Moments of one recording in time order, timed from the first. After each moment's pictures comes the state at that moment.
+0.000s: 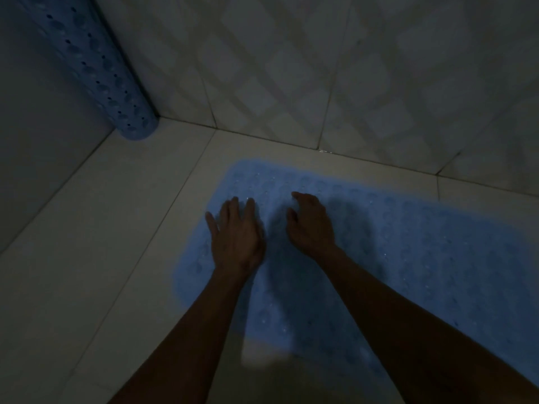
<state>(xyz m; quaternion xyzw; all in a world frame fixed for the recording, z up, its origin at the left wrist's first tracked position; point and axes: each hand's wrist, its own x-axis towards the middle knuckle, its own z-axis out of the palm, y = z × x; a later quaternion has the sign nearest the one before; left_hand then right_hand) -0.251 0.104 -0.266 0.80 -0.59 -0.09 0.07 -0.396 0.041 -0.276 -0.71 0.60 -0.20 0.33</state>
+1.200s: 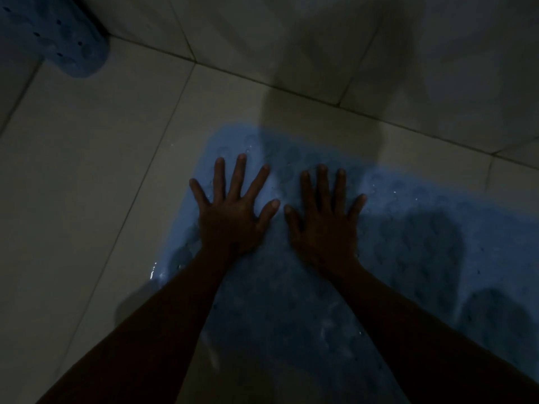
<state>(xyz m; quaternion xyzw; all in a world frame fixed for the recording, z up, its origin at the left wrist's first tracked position) -0.229 0.054 -0.322 0.75 -0.66 -0.01 0.04 -0.410 0.024 -0.322 -0.79 0.60 0.01 0.13</state>
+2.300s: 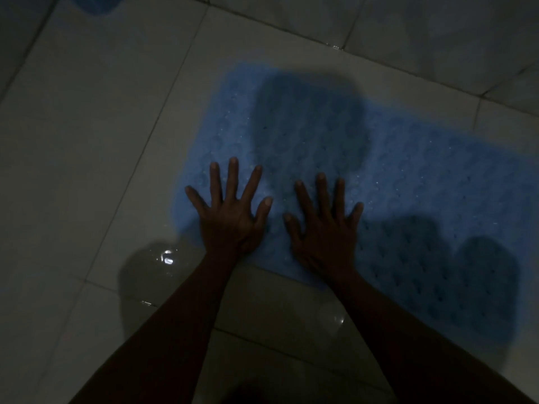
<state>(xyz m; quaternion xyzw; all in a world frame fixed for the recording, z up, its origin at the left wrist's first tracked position) -0.249 0.196 -0.319 0.78 -0.62 -0.03 0.05 -0.434 0.170 -0.311 -0.79 0.60 0.03 0.13</state>
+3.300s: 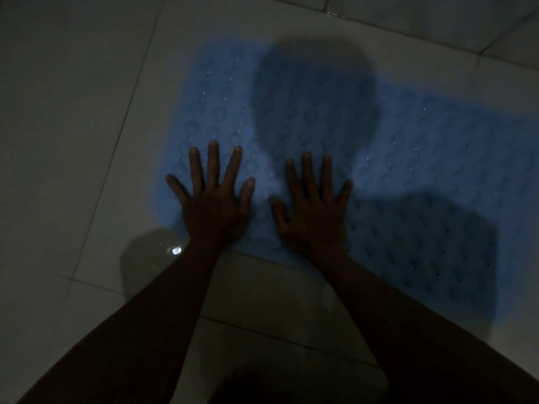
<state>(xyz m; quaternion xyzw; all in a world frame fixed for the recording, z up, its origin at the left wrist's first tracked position) -0.251 0.190 -0.316 0.79 -0.60 -0.09 0.01 -0.434 0.167 -0.318 -0.79 0.60 -0.01 0.11</state>
